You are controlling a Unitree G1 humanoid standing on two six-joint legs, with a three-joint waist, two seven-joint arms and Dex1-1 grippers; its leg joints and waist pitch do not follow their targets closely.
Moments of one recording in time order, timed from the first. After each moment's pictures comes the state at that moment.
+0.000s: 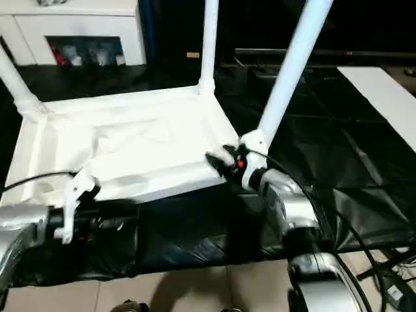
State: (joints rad) left arm -0.14 0.53 0.01 -0.06 -0.14 0.57 -1.09; right arm -0.58 -0.20 0.00 0.69 0.22 0.09 0.65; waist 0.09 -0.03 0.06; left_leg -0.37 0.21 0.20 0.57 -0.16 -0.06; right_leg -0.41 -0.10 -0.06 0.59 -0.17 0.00
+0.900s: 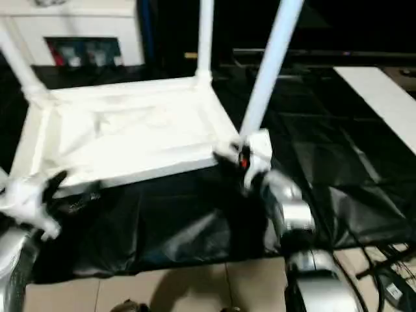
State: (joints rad) left arm 0.08 0.15 0.35 0.09 -0.17 -0.25 -0.49; right arm -0.48 -0.19 0.01 0.65 0.21 0.00 0.69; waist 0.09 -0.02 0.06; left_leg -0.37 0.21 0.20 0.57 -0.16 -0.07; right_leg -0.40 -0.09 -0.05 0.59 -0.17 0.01
